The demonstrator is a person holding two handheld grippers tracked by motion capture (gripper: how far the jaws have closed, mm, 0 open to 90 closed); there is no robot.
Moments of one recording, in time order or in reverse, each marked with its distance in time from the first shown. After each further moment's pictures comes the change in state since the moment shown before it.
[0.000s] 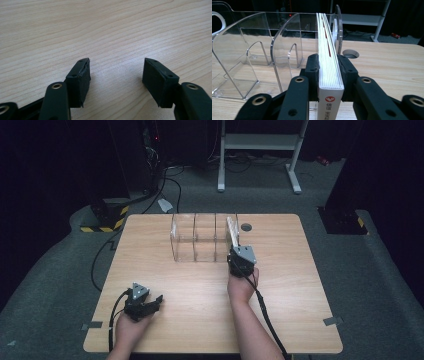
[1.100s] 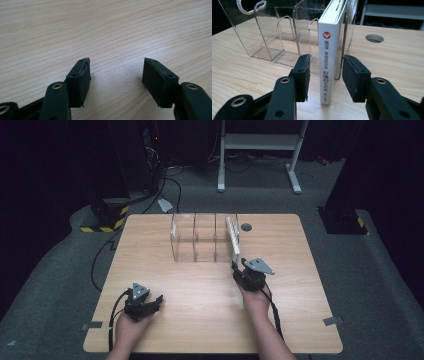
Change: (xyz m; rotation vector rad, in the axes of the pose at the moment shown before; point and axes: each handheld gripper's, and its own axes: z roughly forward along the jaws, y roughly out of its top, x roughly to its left) left arm 0.000 0.000 0.000 0.000 -0.005 0.003; right arm -0.040 -0.031 -0.028 0.053 0.275 -0.040
